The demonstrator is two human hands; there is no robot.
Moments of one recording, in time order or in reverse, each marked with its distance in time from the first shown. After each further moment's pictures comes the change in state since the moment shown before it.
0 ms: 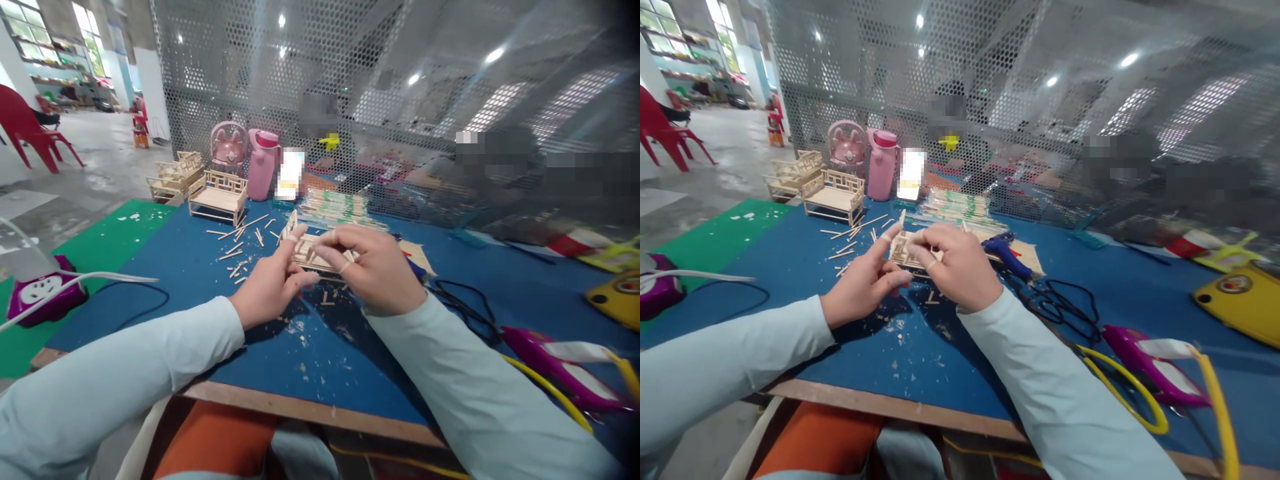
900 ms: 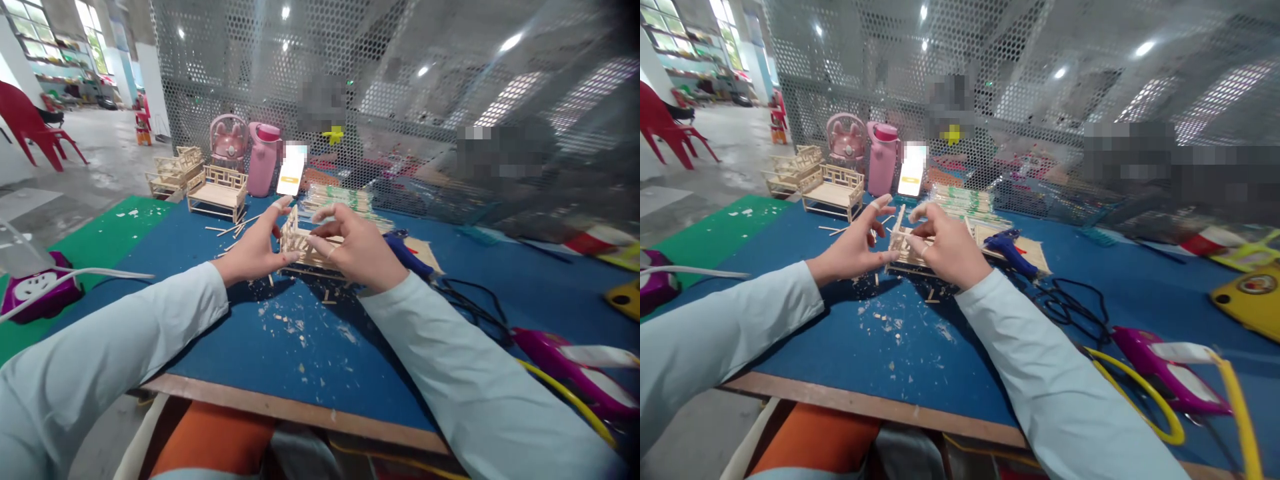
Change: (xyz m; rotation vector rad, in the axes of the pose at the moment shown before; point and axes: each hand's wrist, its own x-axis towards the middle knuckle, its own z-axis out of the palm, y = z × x) left_hand 0.041 -0.028 -0.033 0.220 0.068 0.229; right_hand 0.011 0.024 0.023 0.223 -0.022 0.169
